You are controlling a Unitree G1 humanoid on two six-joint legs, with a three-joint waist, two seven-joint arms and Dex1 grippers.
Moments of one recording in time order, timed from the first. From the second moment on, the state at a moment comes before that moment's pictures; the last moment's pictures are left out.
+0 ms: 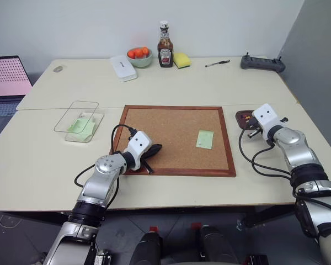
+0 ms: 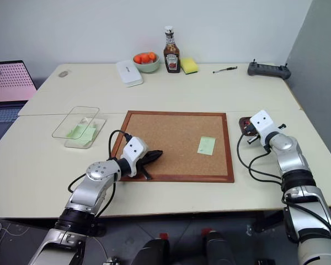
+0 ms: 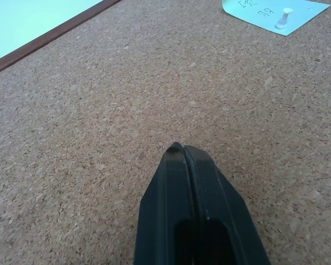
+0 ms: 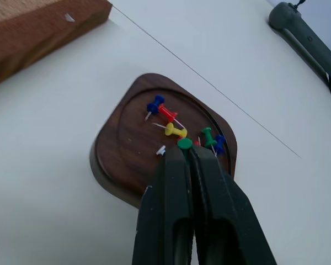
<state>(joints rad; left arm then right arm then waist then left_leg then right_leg) -0.37 0.43 -0.14 0.19 -0.07 0.18 -0.73 -0.77 -0.58 0.08 0.85 -0.17 0.01 0.41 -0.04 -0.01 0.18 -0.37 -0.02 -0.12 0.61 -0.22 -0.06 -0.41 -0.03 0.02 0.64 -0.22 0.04</state>
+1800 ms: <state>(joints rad) -0.36 0.44 -0.14 0.19 -0.07 0.17 -0.73 -0.50 -0.37 0.18 0.27 0.10 0.25 0.74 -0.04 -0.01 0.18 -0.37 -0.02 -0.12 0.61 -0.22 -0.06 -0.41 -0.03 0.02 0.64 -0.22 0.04</state>
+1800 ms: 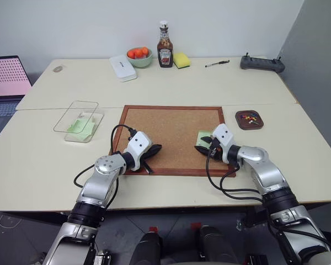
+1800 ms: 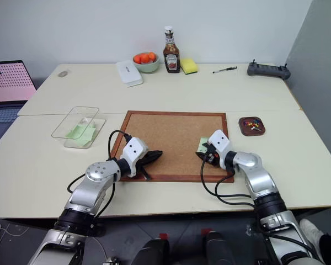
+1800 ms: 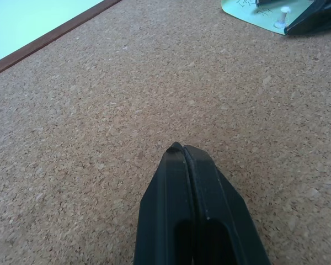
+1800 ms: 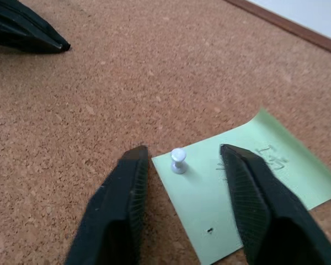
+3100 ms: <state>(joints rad) -0.37 0.40 -0.02 0.09 -0.30 0.52 -0.76 -0.53 -0.47 0.24 0.08 0.06 0.05 0.91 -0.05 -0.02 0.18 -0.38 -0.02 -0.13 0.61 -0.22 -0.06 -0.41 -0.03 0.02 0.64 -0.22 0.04</state>
